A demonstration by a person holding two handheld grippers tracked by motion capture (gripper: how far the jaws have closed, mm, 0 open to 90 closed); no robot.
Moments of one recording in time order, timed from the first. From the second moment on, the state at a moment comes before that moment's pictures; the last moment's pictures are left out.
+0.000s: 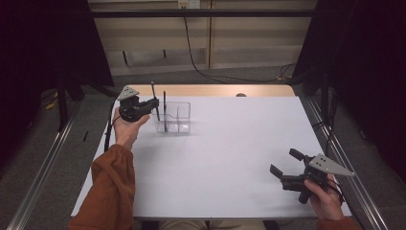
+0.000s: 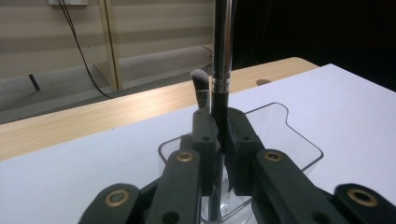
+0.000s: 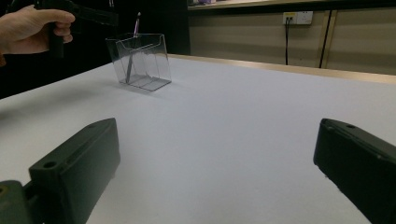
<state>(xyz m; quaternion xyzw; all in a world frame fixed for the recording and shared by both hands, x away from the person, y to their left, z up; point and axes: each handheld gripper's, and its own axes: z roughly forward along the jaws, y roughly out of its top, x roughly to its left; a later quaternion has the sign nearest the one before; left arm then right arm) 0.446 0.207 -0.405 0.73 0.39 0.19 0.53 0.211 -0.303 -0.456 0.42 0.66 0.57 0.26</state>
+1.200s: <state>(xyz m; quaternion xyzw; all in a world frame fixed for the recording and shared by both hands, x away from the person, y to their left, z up) 0.441 0.207 -0.407 0.73 0.39 0.20 0.53 0.211 -0.303 -0.456 0.42 0.66 0.57 0.26</state>
